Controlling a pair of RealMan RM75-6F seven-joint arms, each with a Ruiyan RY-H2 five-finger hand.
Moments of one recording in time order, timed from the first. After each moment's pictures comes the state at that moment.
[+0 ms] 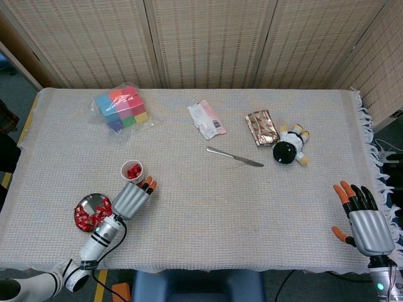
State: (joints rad) left arm -0.61 -1.77 -0.01 -0.99 1.60 1.24 0.62; right arm 0.06 -1.10 0.01 -1.69 -1.52 1.44 -0.19
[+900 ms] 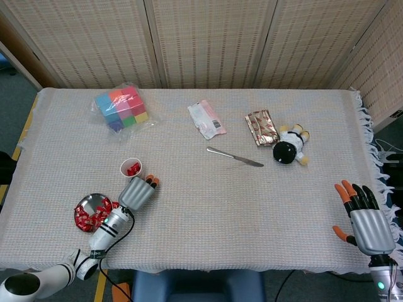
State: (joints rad) left arm -0.67 -1.87 -0.04 -0.80 1.56 1.11 0.57; right arm 0.06 -1.09 0.01 -1.69 -1.51 1.44 -0.18
